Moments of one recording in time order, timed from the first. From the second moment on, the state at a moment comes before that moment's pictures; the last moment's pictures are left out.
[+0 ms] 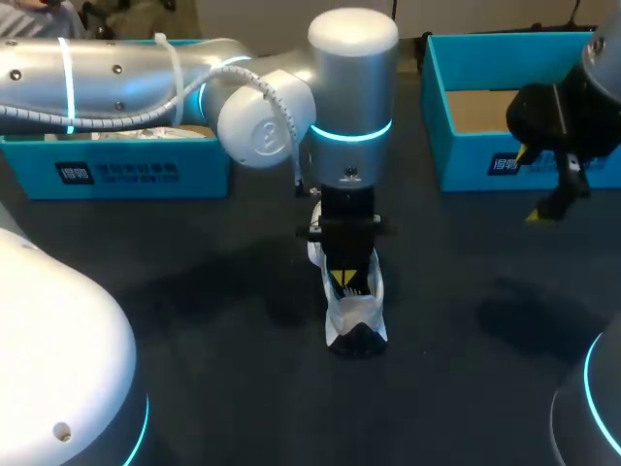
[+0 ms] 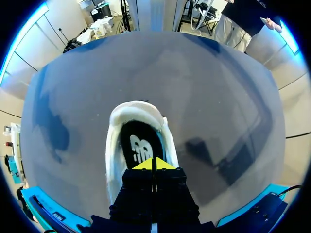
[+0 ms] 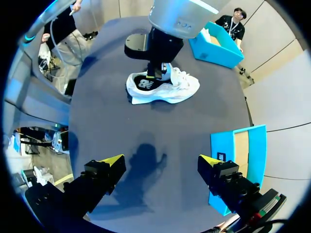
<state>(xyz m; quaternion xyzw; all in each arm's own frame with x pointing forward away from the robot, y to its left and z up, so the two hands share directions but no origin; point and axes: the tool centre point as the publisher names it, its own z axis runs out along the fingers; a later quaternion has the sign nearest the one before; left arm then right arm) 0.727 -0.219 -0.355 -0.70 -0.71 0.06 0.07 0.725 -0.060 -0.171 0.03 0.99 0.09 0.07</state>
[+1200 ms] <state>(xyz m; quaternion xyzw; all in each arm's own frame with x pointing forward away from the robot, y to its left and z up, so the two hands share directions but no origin) 0.719 -0.230 -0.368 -0.71 -0.70 0.03 0.04 0.725 -0.060 -0.171 0.03 0.99 0.09 0.07</state>
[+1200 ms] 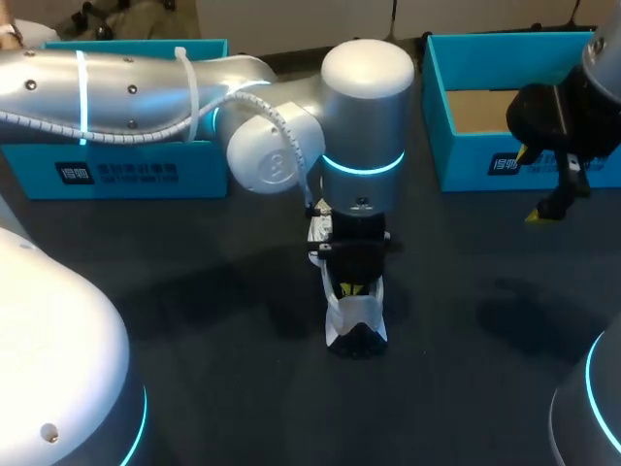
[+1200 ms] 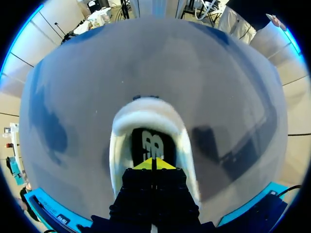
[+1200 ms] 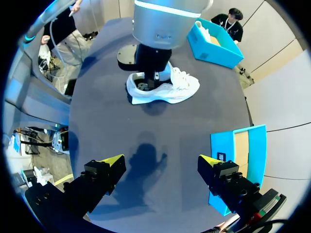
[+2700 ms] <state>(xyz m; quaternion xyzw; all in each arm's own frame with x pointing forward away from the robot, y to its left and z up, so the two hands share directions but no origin) 0.732 -0.242 -0.394 -0.67 -0.74 0.01 -0.05 0.725 -0.060 -0.170 0.03 0.99 0.09 0.07</state>
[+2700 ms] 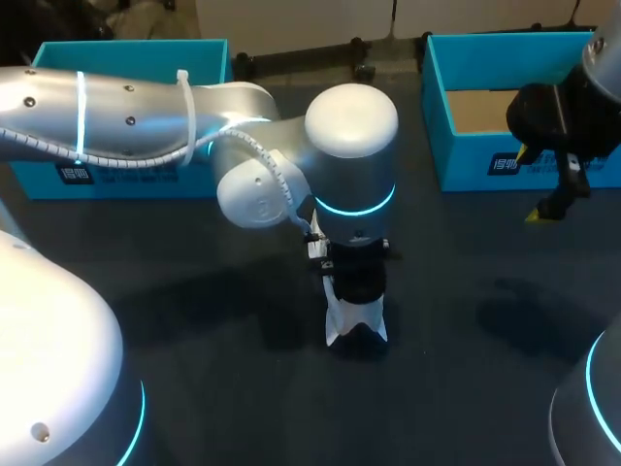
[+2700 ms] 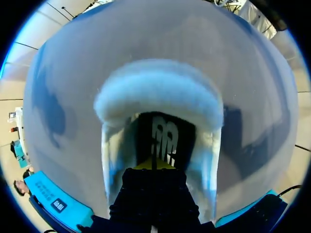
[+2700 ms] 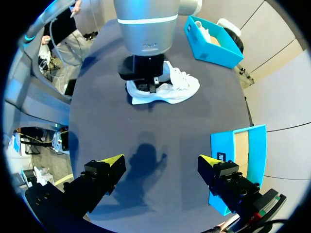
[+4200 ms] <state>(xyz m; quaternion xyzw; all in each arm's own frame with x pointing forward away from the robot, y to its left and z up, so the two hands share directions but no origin) 0.747 -0.235 -0.375 -0.67 -0.74 -0.02 -0.06 0.725 -0.060 -0.171 0.03 0.99 0.09 0.07</state>
